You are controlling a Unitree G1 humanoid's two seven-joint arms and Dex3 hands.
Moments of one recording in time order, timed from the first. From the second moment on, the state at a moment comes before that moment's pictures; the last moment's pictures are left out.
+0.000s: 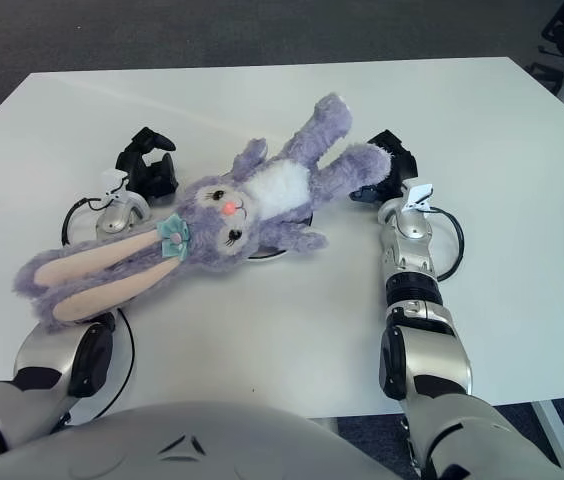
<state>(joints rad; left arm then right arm) -0.50 0.07 0.12 0.78 -0.07 -0.41 -0.03 -0.50 -0.25 -0.19 0.81 0.07 -0.40 0.10</state>
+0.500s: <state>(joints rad) -0.47 0.08 0.11 0.72 -0.07 -0.38 -0.07 -0.50 -0.29 -0.04 0.80 -0.13 -0.47 -0.04</state>
